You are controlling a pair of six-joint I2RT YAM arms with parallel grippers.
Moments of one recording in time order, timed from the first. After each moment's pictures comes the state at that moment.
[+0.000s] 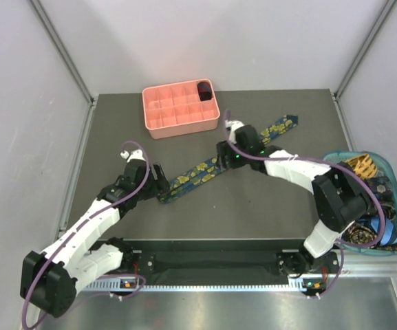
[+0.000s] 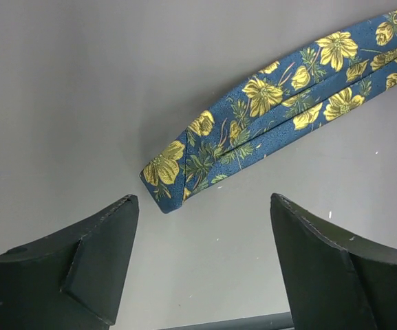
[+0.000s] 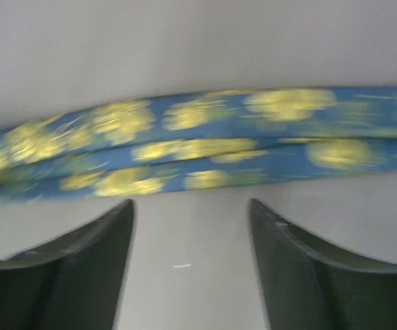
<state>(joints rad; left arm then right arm) -0.43 0.95 0.63 -0.47 -0.13 -0.67 0.54 1.67 1.05 -0.12 -0.10 0.26</state>
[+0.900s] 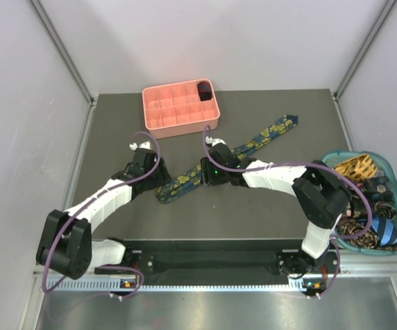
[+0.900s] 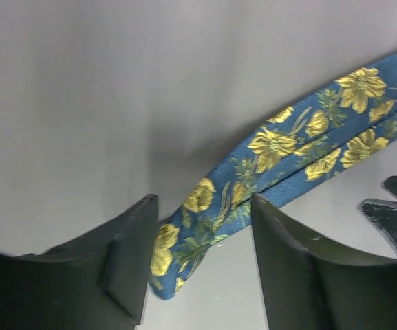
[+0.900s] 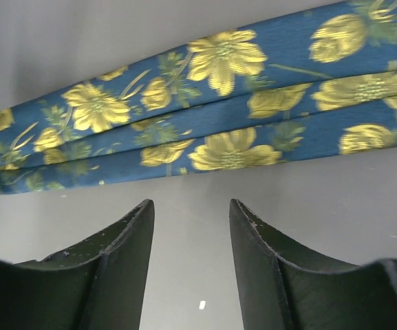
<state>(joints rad) -0.36 1.25 0.68 -0.27 -0.06 -0.62 0.82 1.77 1.08 -0.14 0.04 0.54</state>
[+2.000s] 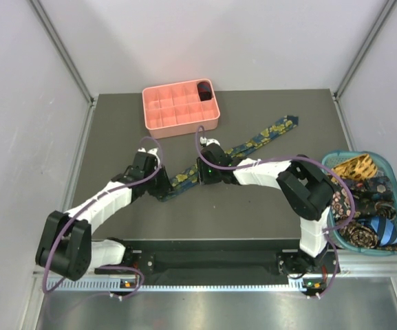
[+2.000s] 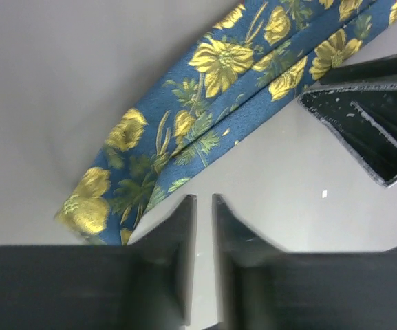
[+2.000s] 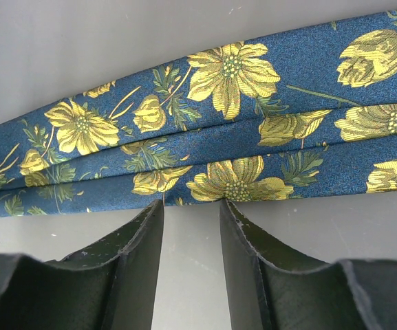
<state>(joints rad) -0.36 1.27 0.64 -0.27 0.19 -0.56 0.83 1.91 1.16 -0.09 0.05 0.55</state>
